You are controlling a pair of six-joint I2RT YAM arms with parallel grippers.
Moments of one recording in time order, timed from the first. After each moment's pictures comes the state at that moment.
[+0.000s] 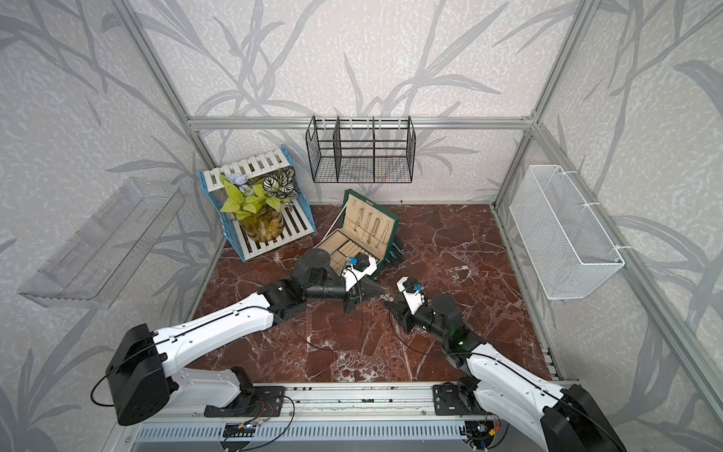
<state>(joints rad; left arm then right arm) -0.83 1.32 0.93 0.05 0.59 0.05 0.58 0.90 0.22 0.41 -0.33 0.10</state>
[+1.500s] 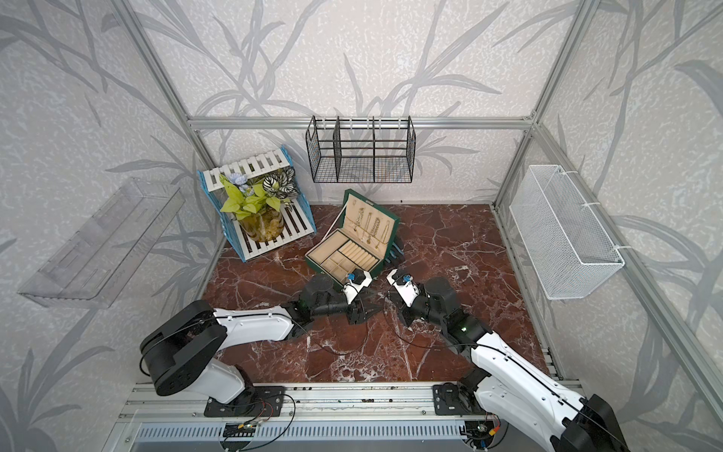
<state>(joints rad) -0.81 1.55 0.61 0.63 0.49 -0.09 0.61 0.86 0.48 -0.06 -0.30 -0.09</state>
